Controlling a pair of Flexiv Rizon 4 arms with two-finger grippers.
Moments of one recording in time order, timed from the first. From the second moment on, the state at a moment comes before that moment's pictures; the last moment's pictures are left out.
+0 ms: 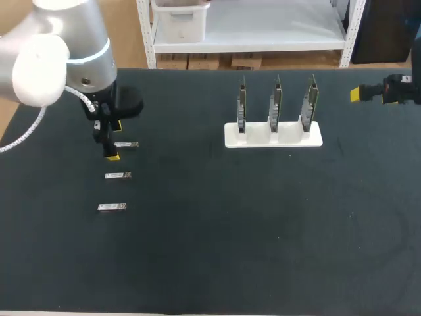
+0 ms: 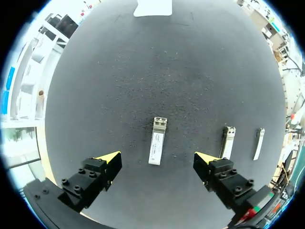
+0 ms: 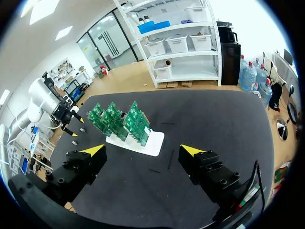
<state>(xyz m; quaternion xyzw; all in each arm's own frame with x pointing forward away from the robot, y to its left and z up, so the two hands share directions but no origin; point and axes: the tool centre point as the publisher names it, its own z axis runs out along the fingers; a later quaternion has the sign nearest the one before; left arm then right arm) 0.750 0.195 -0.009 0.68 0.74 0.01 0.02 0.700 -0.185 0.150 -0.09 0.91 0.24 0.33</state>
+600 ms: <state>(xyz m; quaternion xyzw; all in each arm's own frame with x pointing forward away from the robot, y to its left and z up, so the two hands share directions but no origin) 0.753 0.193 -0.016 0.67 0.75 0.00 0.01 0.700 -0.185 0.150 -0.09 0.91 0.24 0.33</state>
